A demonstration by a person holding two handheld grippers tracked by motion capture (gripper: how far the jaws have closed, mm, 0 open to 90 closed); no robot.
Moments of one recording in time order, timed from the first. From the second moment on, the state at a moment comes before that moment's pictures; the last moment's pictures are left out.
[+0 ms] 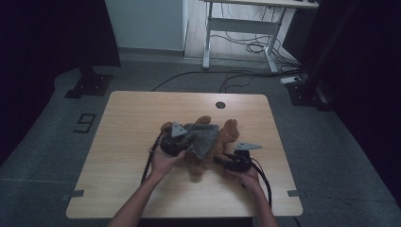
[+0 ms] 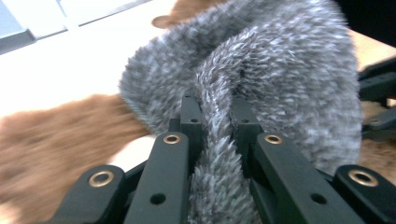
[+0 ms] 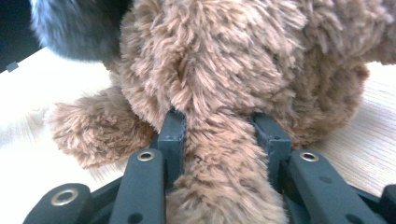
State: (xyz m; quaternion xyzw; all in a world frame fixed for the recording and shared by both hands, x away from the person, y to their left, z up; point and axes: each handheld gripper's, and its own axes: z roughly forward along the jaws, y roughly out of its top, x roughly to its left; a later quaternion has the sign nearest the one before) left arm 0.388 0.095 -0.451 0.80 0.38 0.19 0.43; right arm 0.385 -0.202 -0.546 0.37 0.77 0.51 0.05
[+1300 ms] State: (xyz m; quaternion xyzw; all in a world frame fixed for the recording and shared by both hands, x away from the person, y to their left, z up) left arm 0.387 0.196 -0.499 0.75 0.49 0.18 0.40; right arm 0.387 -0.204 -0.548 0.38 0.77 0.52 0.04
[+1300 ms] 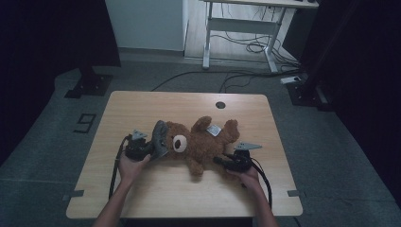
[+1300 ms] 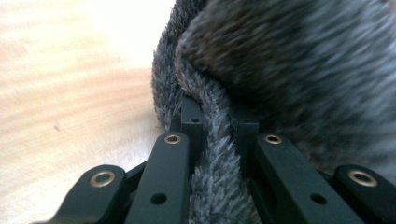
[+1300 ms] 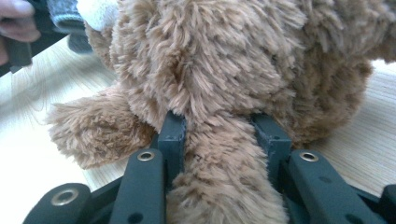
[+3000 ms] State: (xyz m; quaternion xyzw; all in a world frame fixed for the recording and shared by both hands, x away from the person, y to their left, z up) left arm 0.382 0.158 -0.465 0.76 0.43 0.21 0.44; right arm 0.386 -0.202 -0.548 0.37 0.77 0.51 0.04
